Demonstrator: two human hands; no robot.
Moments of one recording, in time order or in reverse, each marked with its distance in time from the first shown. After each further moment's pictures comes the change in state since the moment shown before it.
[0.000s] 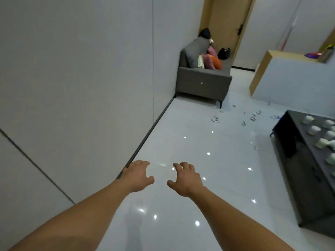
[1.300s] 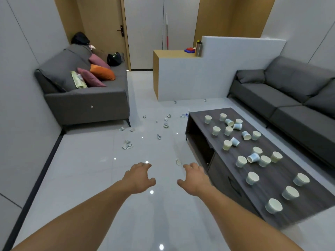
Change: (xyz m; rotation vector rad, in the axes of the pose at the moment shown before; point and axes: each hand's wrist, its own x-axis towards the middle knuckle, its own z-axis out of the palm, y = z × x) left_hand 0.530 0.638 0.039 0.193 -0.209 0.567; right_hand 0.285 0.641 -0.259 0.159 0.139 0.661
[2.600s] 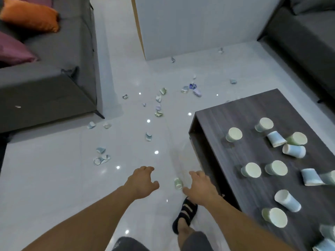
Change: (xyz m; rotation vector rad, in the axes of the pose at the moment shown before) left_hand 0.765 0.053 -0.038 -0.037 -0.410 -0.141; right_hand 0.723 0.148 -0.030 0.146 -0.427 0.171
